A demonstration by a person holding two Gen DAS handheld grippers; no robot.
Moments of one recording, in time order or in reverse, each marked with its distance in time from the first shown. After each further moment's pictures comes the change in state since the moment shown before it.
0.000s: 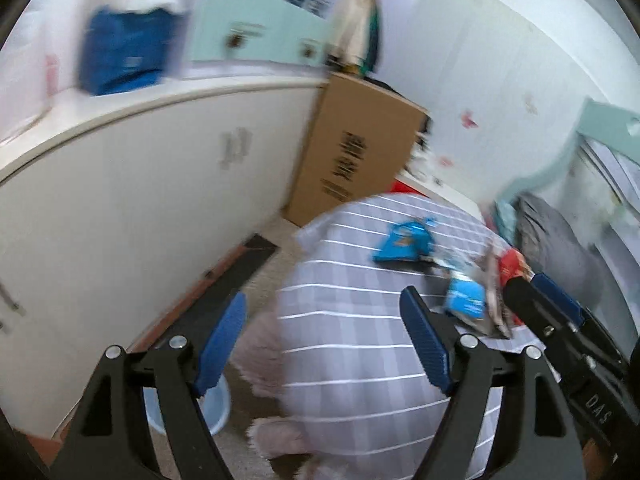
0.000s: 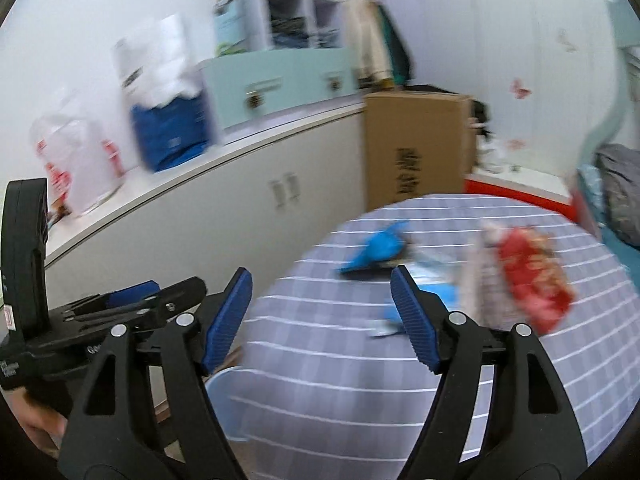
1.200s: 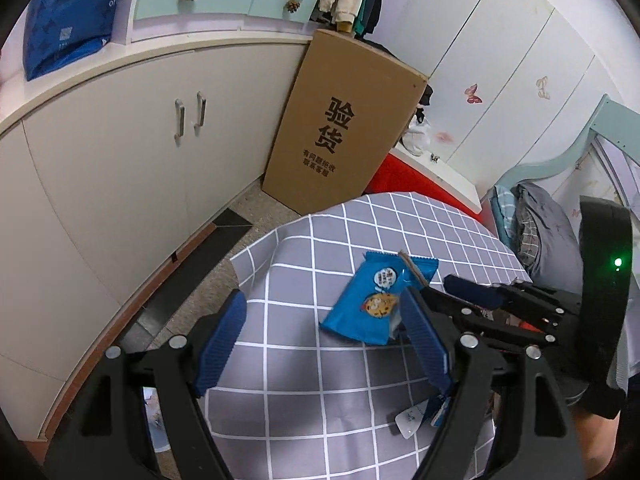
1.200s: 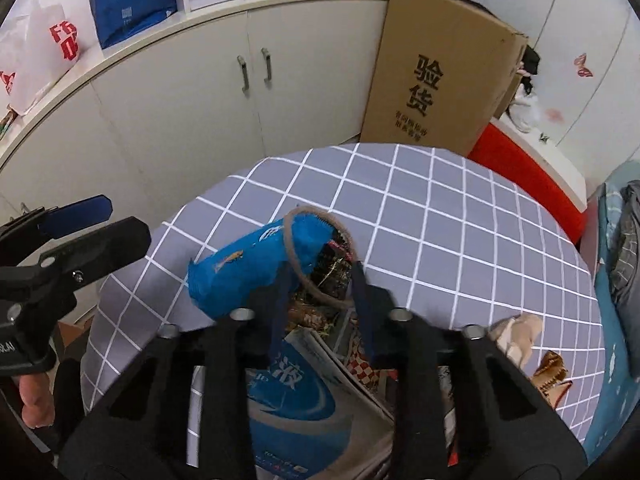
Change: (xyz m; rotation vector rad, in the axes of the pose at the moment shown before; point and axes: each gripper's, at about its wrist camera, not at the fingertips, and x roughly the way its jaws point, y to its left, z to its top) left arm 0.122 -0.025 0.061 -0.059 0.130 -0.024; right arm 0.184 -0.056 0.043 -0.281 0.489 0.011
